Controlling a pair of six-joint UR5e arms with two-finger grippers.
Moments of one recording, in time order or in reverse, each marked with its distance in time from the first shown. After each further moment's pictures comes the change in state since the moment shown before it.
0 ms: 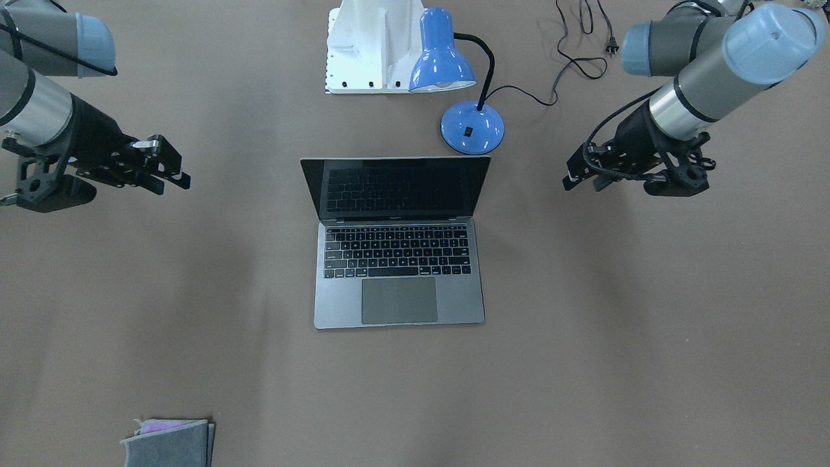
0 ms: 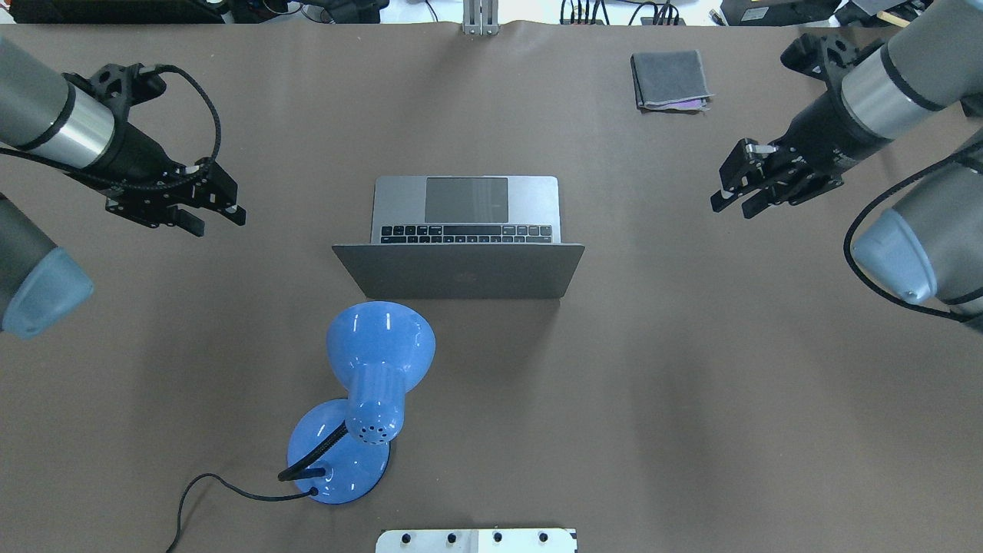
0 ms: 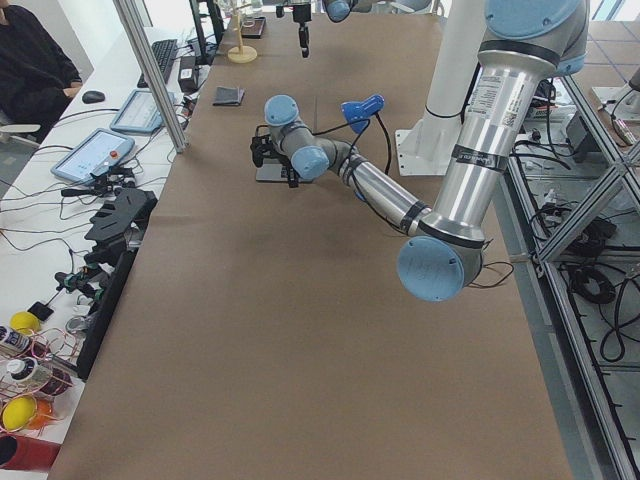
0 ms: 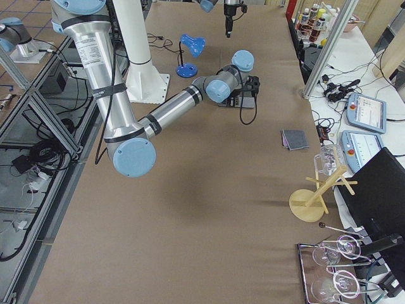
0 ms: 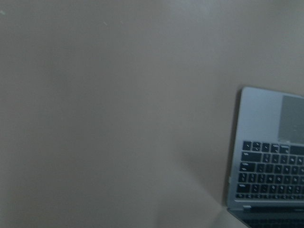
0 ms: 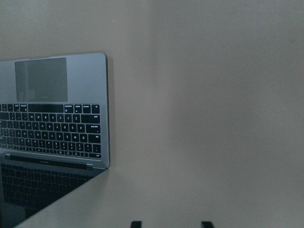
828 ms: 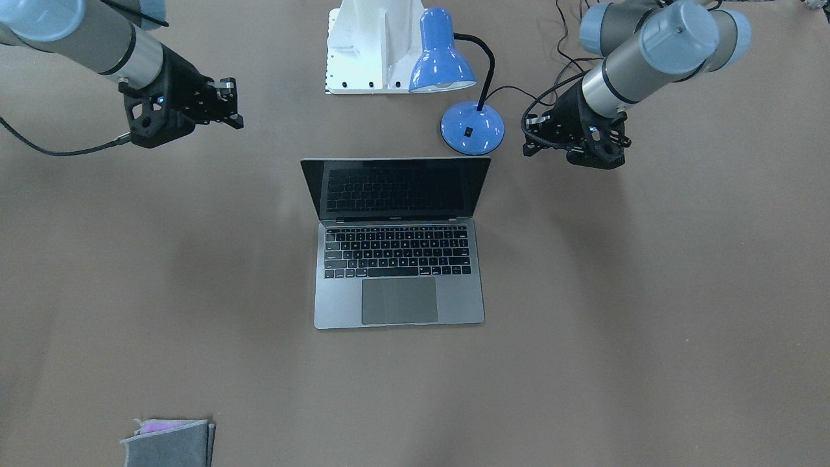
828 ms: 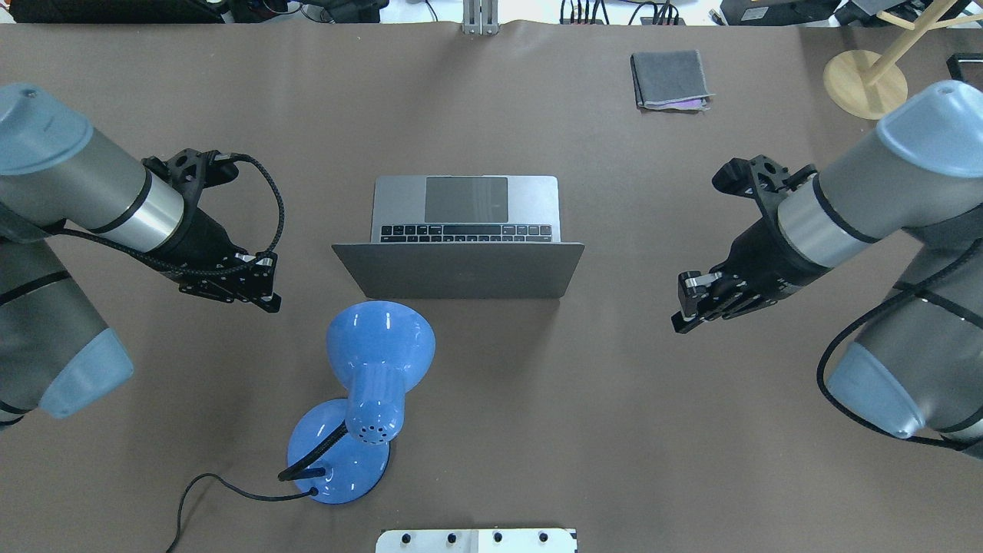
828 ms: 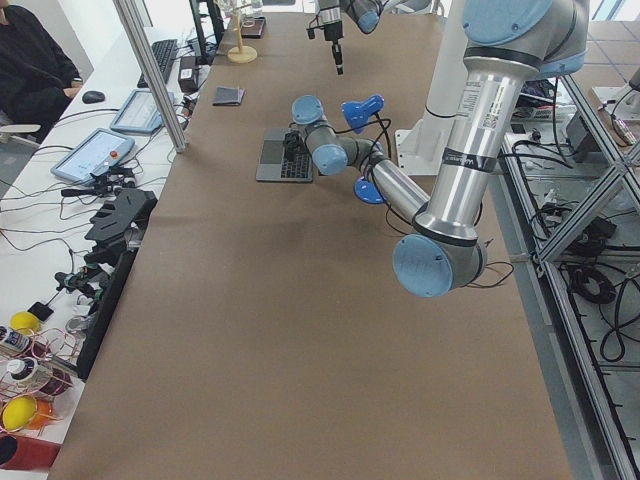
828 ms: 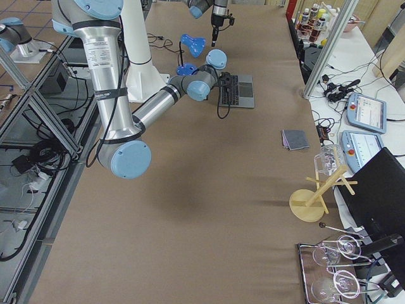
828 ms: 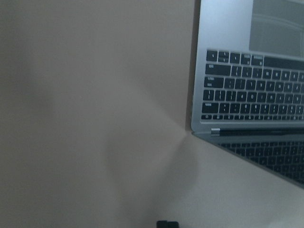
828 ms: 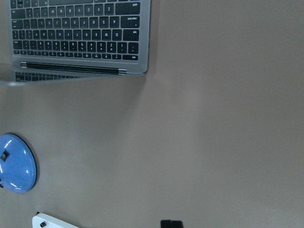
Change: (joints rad) left arm 0.169 0.011 -0.052 -0.008 0.001 -0.055; right arm -0.263 -0.069 0.156 0.050 -0.080 0.147
